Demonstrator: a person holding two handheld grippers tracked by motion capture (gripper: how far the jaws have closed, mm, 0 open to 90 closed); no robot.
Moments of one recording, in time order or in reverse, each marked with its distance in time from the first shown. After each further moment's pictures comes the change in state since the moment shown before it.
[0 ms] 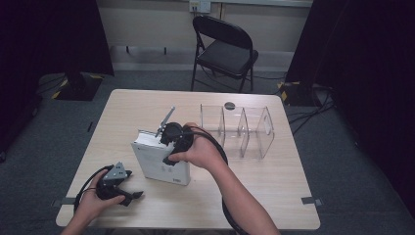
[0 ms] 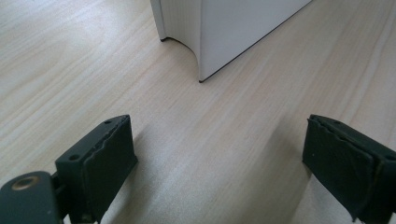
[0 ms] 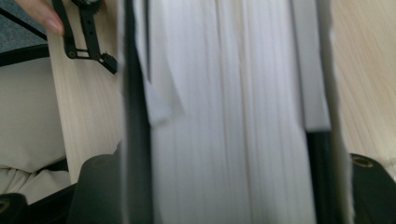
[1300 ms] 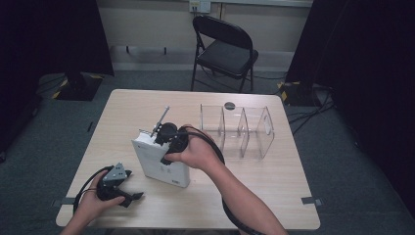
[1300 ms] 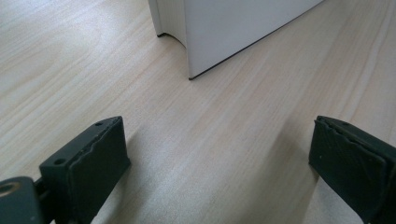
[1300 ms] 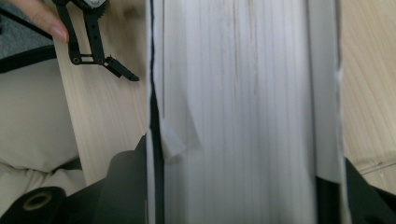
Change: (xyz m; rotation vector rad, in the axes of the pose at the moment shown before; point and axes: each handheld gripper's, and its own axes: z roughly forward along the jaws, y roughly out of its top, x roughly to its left) left arm -0.001 -0.002 0.002 -0.022 -0.013 -0.008; right arm 0.004 0.009 0.004 0.052 0.013 0.063
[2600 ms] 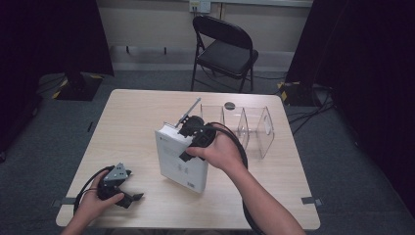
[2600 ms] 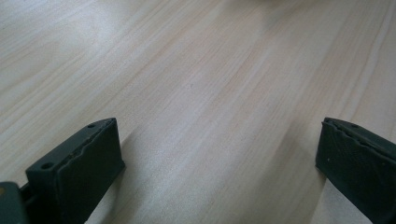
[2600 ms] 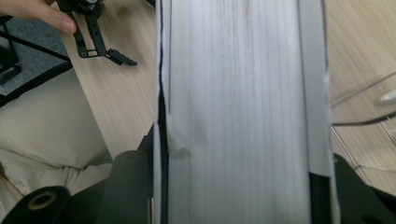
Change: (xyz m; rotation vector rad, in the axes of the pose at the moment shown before) left arm -0.001 0.001 0.002 0.012 -0.004 -0.001; right arm -0.012 -0.043 -0.052 -0.023 0.009 0.195
